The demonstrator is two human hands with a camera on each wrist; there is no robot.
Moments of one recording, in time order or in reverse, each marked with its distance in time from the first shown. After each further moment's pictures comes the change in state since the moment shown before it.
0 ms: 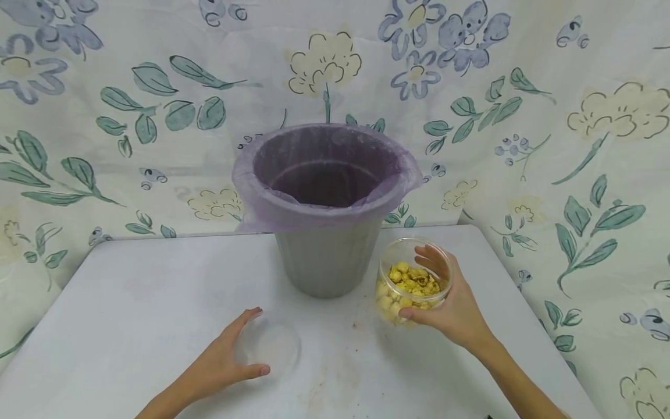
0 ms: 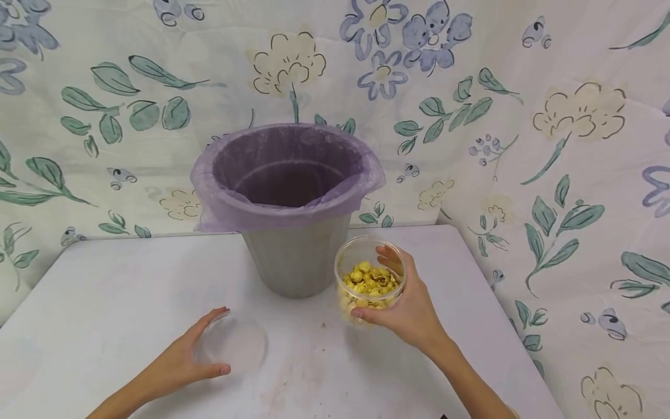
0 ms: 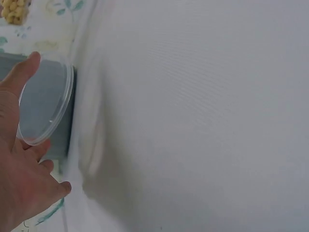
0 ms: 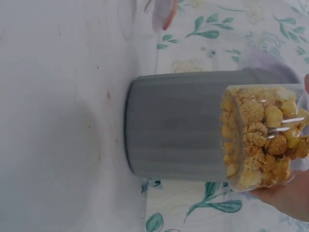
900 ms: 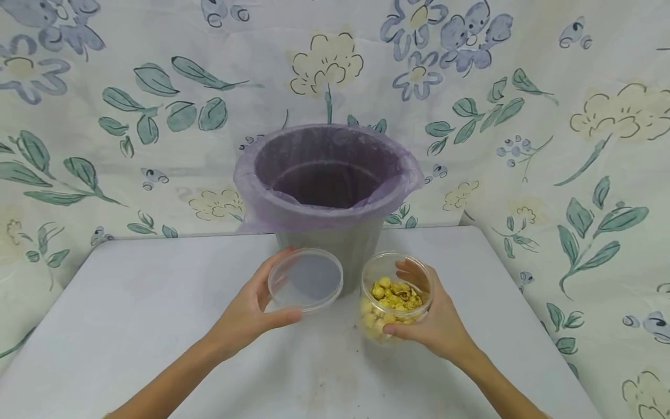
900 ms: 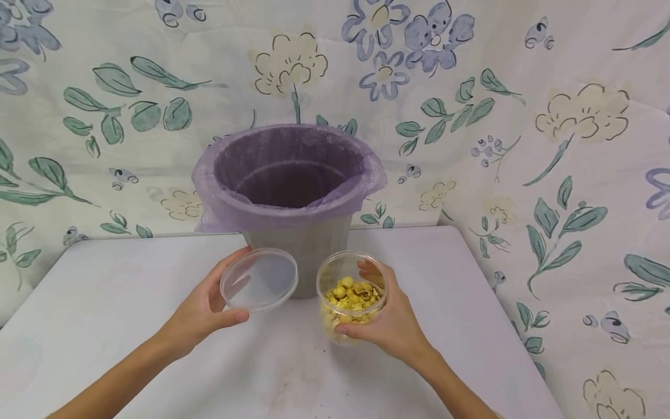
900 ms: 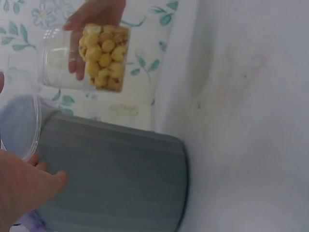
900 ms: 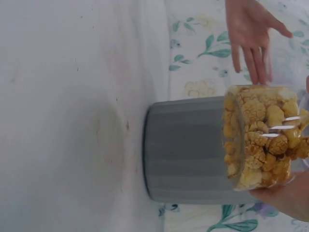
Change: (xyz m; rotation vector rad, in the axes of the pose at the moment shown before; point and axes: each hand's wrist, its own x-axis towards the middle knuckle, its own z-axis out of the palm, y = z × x) left_hand 0.052 0.098 -0.025 -0.553 -0.009 0.248; right_hand -0.007 0.004 0.026 0.001 -0.057 0.001
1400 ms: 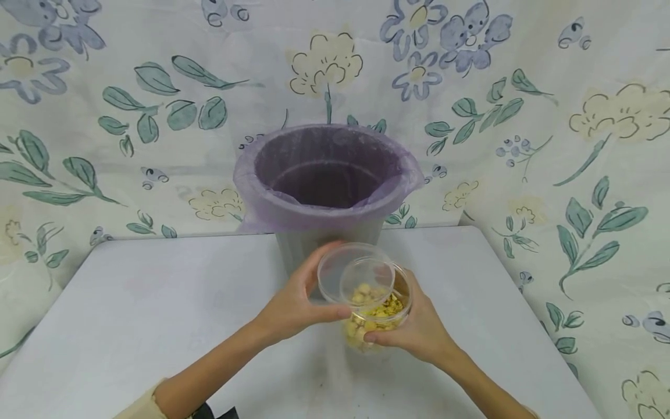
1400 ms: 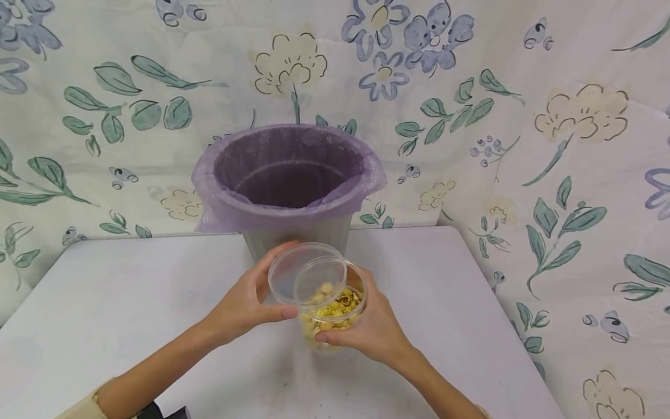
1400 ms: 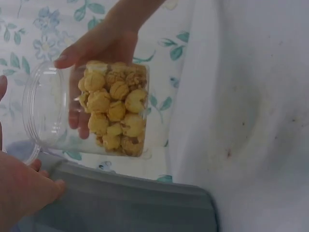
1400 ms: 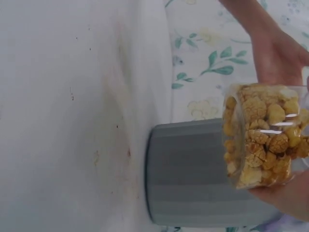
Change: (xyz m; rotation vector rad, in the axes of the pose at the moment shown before) left_hand 0.040 0.015 0.049 -0.069 -0.085 0.077; right_hand 0.003 -0.007 0.021 0.047 -0.055 0.040
